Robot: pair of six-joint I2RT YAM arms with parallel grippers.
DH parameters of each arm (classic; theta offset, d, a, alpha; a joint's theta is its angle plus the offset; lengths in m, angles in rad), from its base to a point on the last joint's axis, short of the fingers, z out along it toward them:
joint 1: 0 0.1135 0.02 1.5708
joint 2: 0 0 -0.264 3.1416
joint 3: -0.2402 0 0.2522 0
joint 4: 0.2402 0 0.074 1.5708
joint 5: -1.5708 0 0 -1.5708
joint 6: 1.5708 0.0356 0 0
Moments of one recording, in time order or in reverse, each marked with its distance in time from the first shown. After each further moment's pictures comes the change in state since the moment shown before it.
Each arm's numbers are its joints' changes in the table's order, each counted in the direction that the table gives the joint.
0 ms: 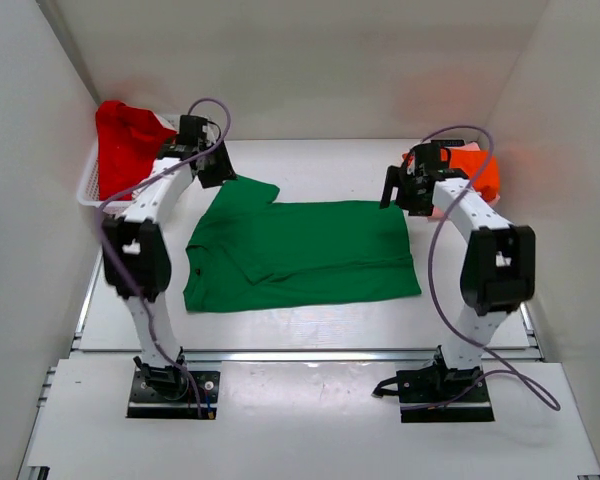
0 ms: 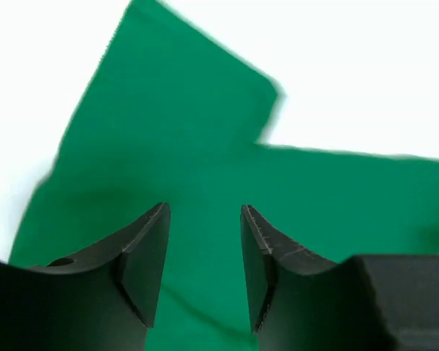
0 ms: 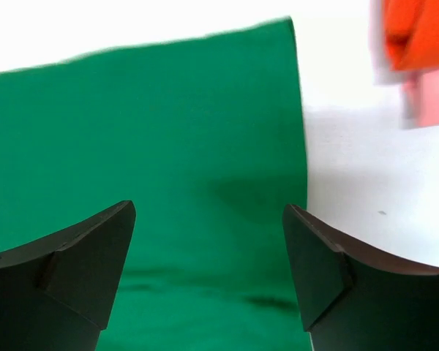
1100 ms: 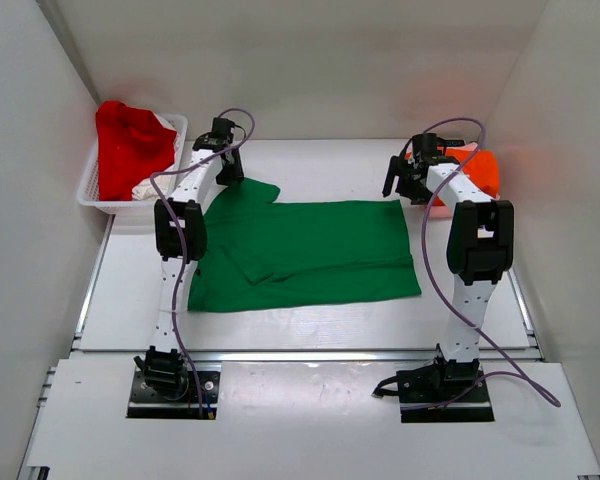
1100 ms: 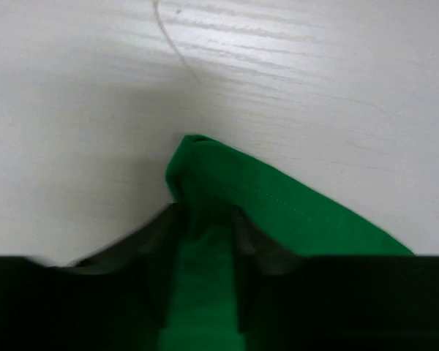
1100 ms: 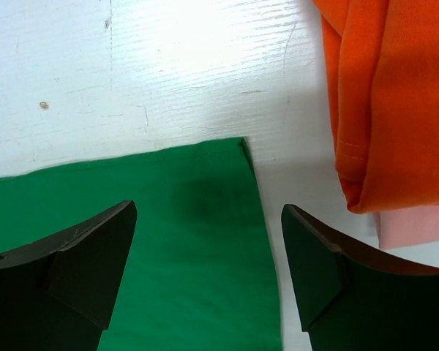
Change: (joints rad) left arm -0.018 -0.800 -0.808 0.209 0.204 0.108; right arm -0.054 -0.344 -0.260 -0.026 -0.061 -0.004
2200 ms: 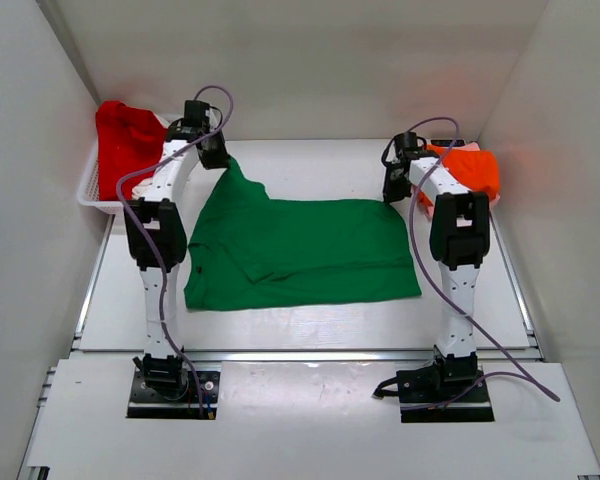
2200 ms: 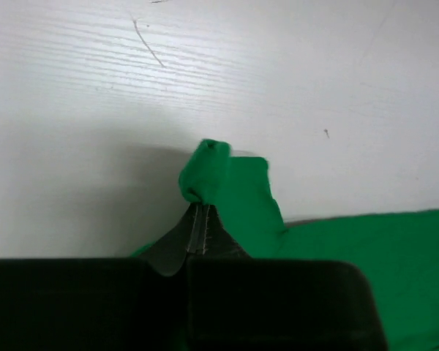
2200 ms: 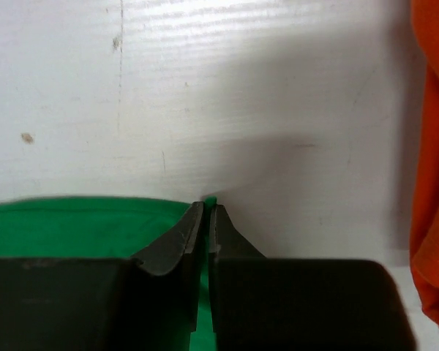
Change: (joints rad) left arm 0.056 0.301 0.271 -0.087 -0.210 -0.030; right arm 0.050 -0.240 -0.267 0.122 -0.017 -0.027
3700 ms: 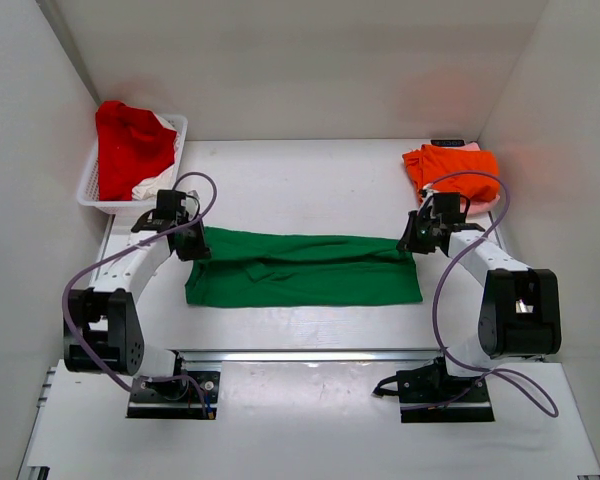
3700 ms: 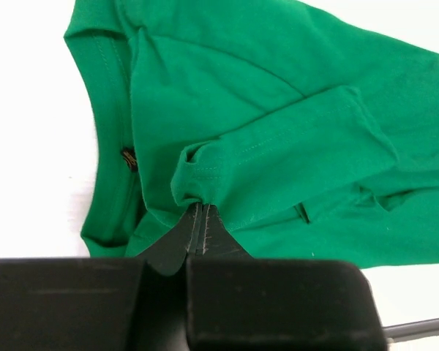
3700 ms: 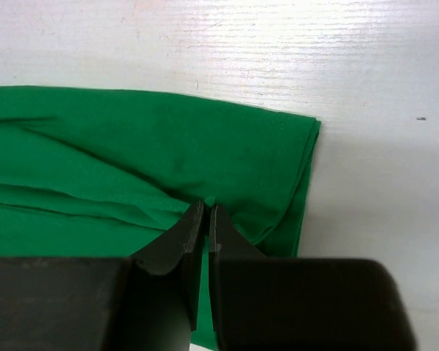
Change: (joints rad) left arm 0.043 0.936 1.293 -0.195 -0.021 0.071; right arm -0.084 0.843 1.073 -0.381 0.263 -0.072
